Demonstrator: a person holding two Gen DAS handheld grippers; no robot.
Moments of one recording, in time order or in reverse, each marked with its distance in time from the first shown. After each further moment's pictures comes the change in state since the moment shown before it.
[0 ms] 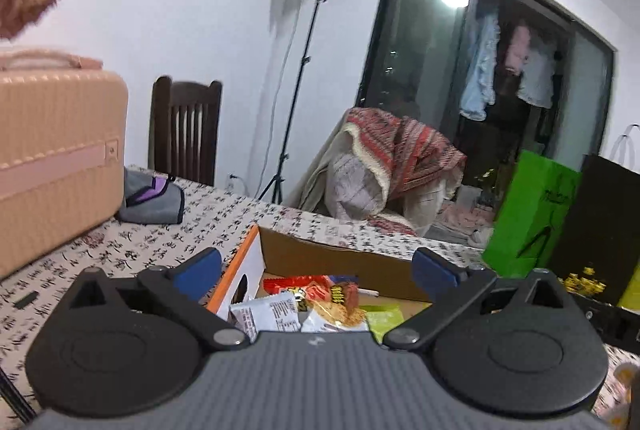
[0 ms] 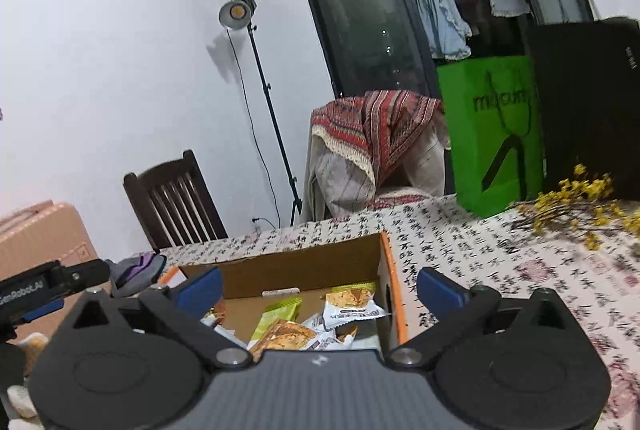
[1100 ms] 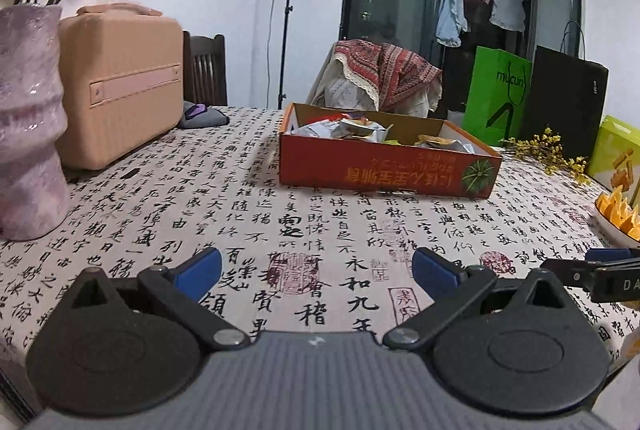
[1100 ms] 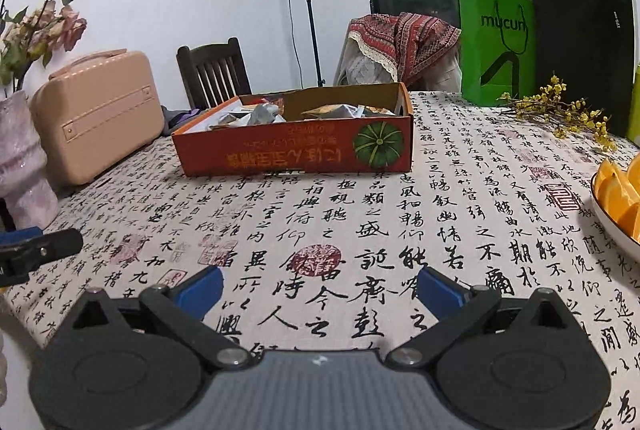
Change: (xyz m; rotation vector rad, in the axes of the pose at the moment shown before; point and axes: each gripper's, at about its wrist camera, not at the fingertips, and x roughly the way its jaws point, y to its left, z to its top) left arm -0.186 0.054 -0.127 0.139 0.160 -0.003; right arm -0.159 0.031 -0.143 -0.157 0.267 0.032
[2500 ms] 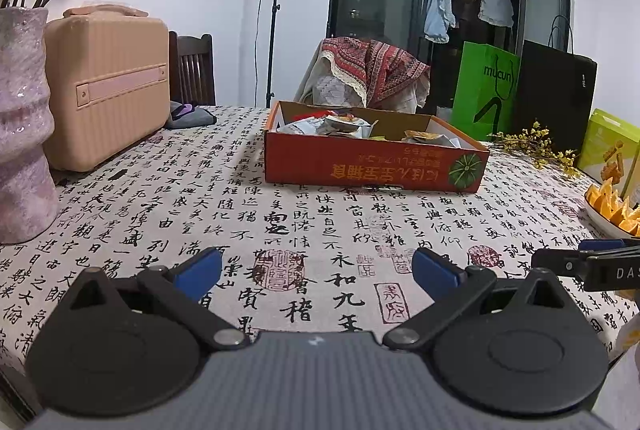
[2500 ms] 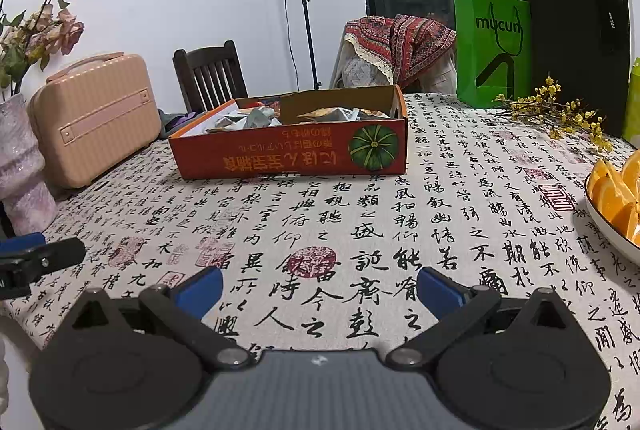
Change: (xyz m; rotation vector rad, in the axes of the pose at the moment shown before) left arm 0.003 -0.005 -0.001 0.024 0.006 -0.036; right arm -0.002 -0.003 0.003 0.008 -0.002 -0.008
